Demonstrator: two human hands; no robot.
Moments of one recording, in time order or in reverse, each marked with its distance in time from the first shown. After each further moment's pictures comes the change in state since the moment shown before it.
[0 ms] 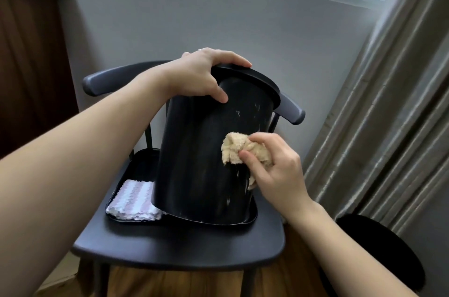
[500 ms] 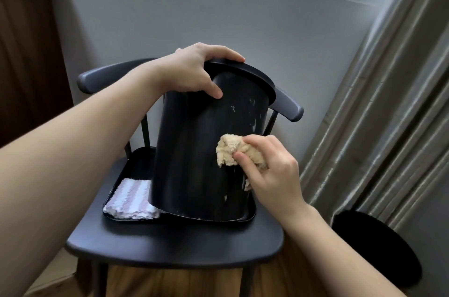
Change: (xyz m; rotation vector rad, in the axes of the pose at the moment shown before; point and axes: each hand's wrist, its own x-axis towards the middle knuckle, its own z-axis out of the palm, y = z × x) left_hand 0.004 -0.009 -0.002 -0.032 0.013 0.005; right_hand -0.010 -0.003 0.008 -0.053 0.045 -0.026
